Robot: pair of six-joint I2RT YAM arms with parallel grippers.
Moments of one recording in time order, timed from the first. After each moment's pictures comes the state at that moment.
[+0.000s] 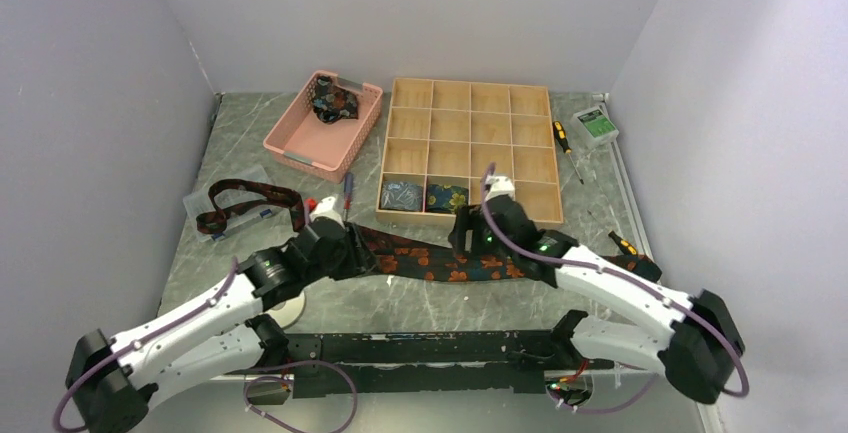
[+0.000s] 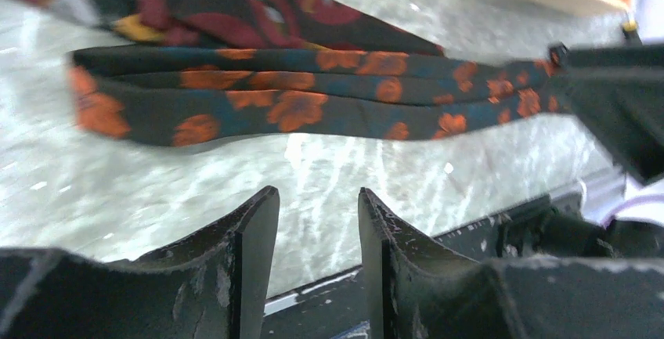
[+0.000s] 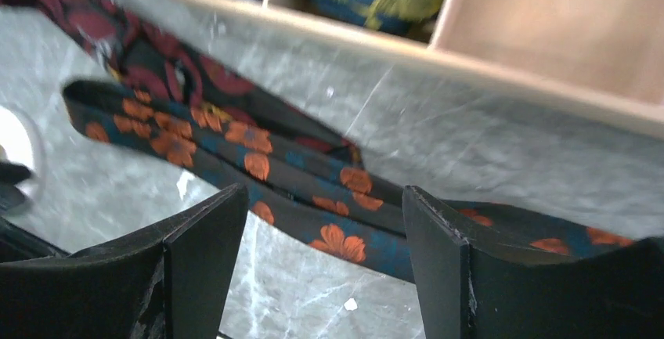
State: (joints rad) left arm -0.82 0.88 0.57 -0.40 -0.09 -0.93; right arm 0.73 1.01 0.66 -0.30 0.19 0.59
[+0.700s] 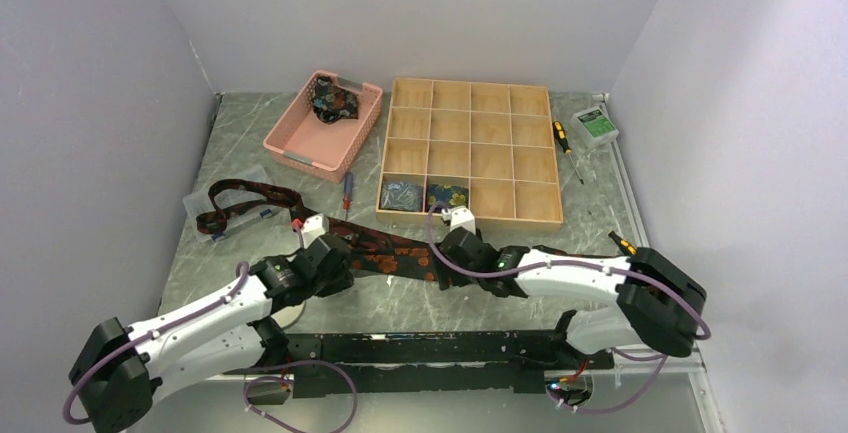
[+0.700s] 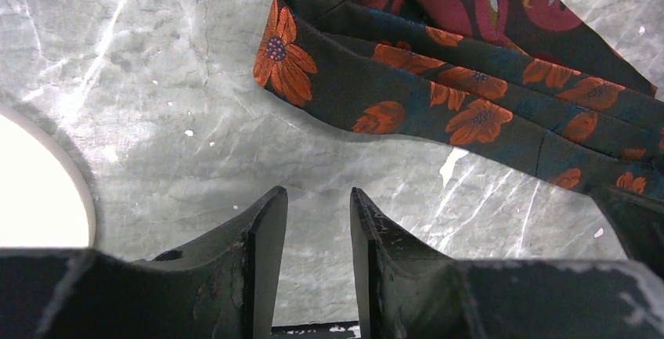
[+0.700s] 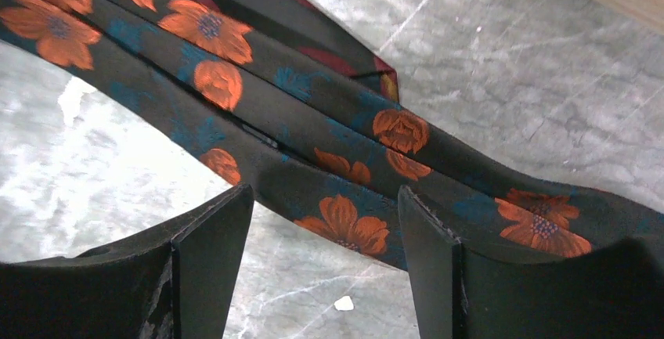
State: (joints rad) left arm -0.82 0.87 0.45 -0.60 -0.31 -1.07; right arm 1.00 1.29 0.56 -0.15 0.28 0.56
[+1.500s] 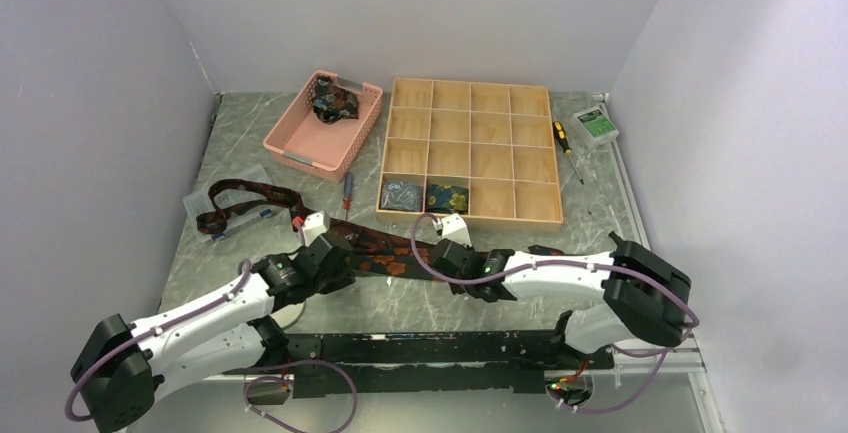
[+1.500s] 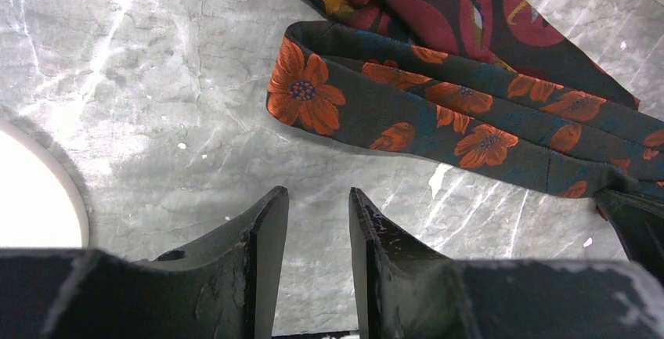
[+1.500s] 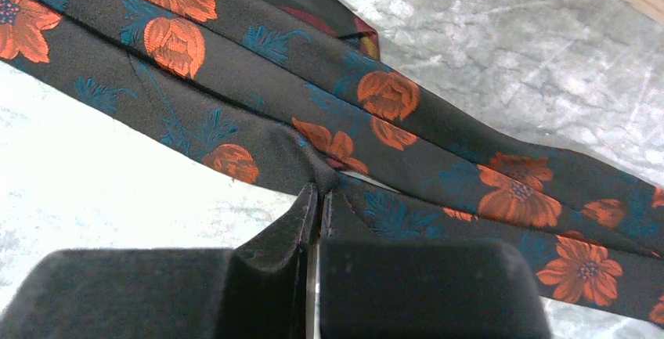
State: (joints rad) left arm -0.82 0.91 0.46 -0.56 -0.33 -1.07; right arm 1.11 1.40 0.63 -0.28 0.43 0.59
